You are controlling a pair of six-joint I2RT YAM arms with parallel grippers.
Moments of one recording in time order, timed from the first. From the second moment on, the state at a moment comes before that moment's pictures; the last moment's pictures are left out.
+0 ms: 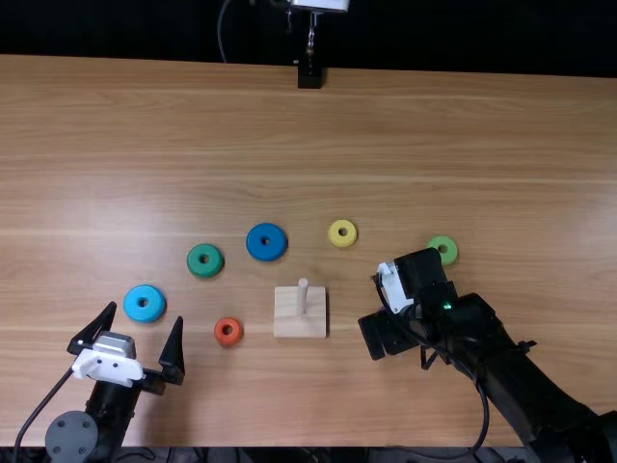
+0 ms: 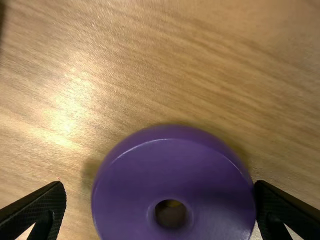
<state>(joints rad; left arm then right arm) -0.03 0.01 0.02 -0.05 0.20 -0.09 0.32 1.54 0.79 -0.55 -0.09 -0.08</state>
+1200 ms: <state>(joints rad) -0.03 0.01 0.02 -0.05 0.20 -0.09 0.32 1.57 0.93 -0.62 -0.08 -0.14</state>
